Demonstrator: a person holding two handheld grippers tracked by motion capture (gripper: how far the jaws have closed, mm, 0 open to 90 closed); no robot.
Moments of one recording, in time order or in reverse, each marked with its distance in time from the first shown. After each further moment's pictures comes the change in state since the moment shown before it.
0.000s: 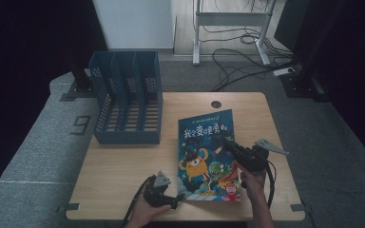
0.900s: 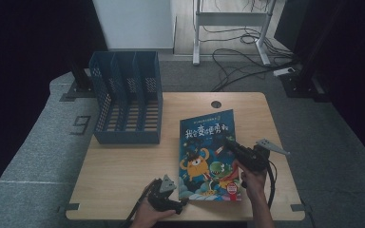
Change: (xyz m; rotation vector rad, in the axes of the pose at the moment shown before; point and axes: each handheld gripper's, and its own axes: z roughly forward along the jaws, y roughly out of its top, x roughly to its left) left arm -0.016 0.000 0.005 0.011 0.004 0.071; right arm -0.003 0.000 -0.001 -0.004 -0.021 0.023
